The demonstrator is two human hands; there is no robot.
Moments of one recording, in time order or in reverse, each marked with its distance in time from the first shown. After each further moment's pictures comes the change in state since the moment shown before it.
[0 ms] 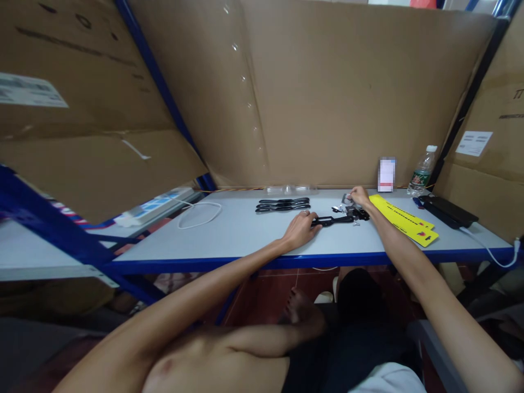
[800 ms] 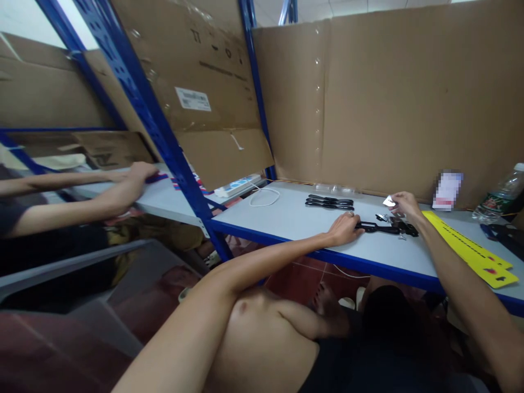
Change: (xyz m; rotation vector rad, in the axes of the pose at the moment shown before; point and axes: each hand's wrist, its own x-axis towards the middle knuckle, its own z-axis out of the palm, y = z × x) left_hand 0.002 0.013 -0.010 -0.004 -0.028 -0.052; right_hand -0.033 -0.045 -0.016 0.524 -0.170 0.020
